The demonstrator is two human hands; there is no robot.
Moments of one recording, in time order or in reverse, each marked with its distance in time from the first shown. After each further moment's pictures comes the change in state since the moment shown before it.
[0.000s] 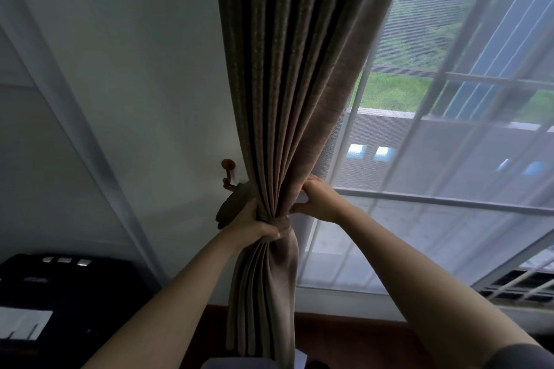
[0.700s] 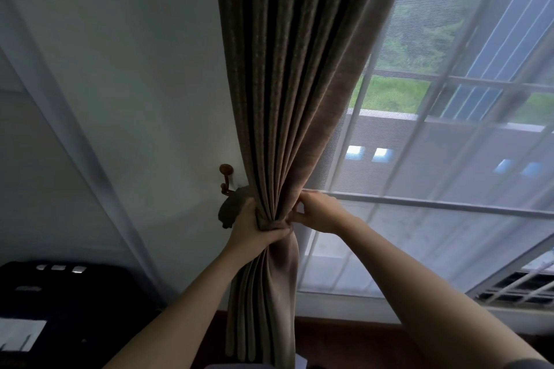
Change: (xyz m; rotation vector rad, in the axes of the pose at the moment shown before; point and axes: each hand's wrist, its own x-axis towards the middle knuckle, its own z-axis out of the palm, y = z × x) left_hand 0.016 -0.025 0.015 0.011 0.297 0.157; right_hand -0.005 0.001 0.005 -0.099 -0.076 0.060
